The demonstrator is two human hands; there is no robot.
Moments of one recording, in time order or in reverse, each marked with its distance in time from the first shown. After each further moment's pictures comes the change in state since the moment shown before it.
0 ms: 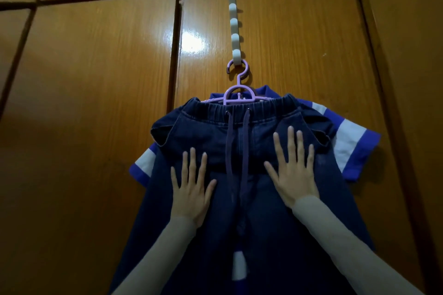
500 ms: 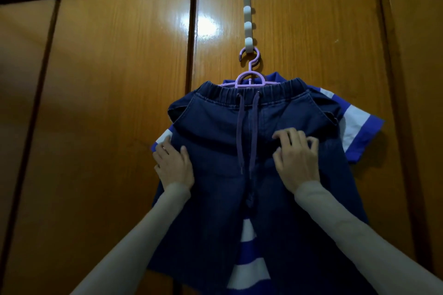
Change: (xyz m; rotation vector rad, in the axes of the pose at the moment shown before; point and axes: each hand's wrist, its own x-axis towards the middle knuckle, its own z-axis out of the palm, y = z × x) left_hand -0.003 -0.018 -0.082 -0.271 0.090 -0.606; right_hand -0.017 -0.031 -0.064 0.189 0.239 -0.054
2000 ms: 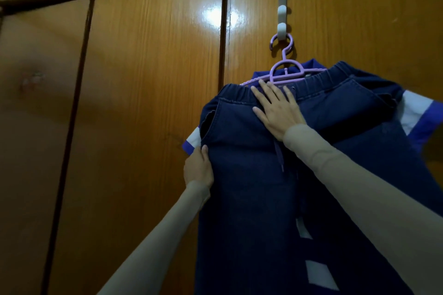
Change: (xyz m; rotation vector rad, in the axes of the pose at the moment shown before) left_hand 0.016 -0.035 -0.009 -0.322 -0.202 -0.138; right_hand 0.101 -0.075 0.055 0.010 -0.439 -0.209
